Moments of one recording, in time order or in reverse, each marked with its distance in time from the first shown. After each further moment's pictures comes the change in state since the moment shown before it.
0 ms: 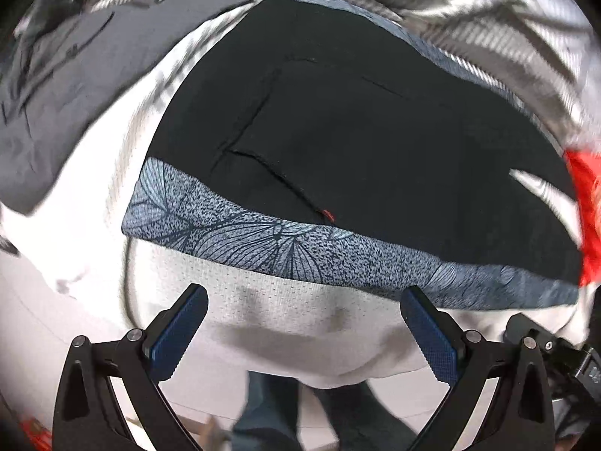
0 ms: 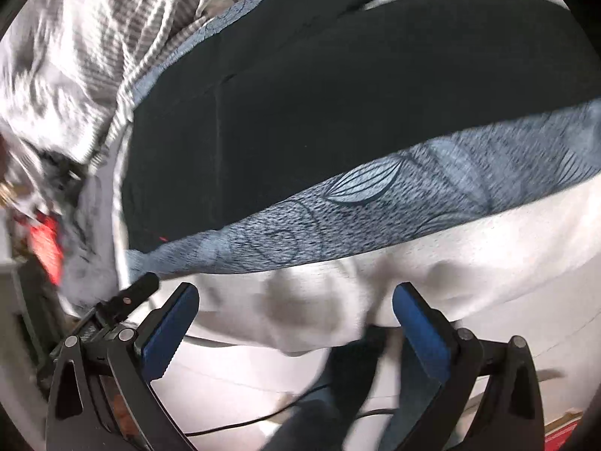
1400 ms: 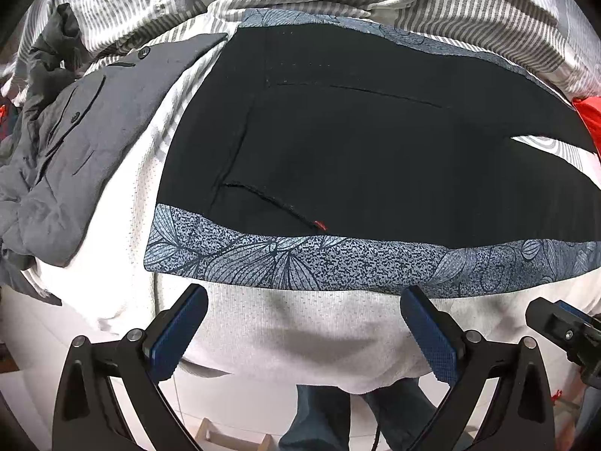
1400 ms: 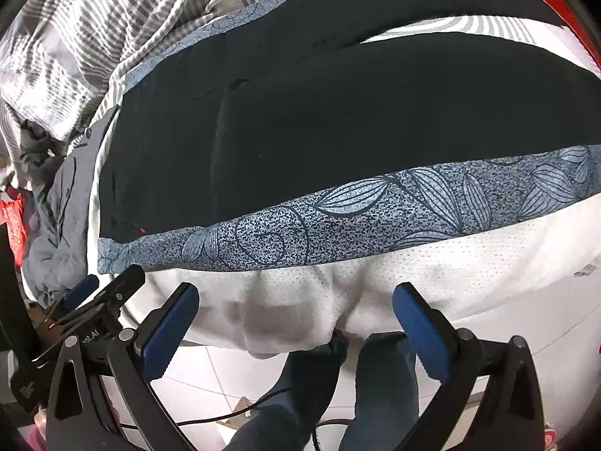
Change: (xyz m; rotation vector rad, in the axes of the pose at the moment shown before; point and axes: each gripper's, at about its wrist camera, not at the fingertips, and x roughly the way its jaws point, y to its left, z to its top) left arm -0.009 -0.037 -0.002 0.208 -0.053 0.132; right arm -0.010 0.020 -0.003 -0.142 -0.043 -0.211
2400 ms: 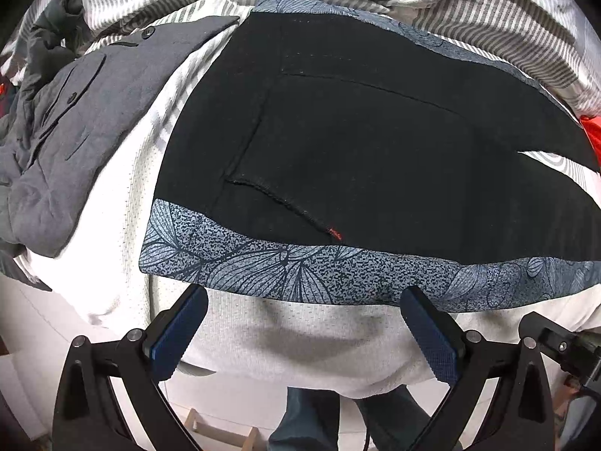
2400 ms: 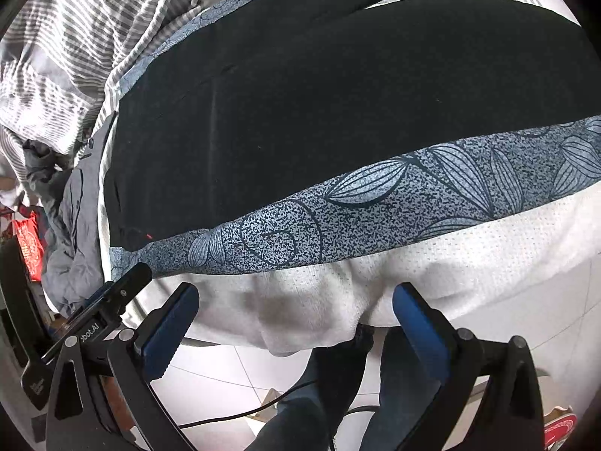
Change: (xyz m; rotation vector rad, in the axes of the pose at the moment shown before) left arm 0.015 0.009 0.010 -0.048 0.045 0.051; right arm 0.018 -0.009 0.002 0.090 0.060 0.089
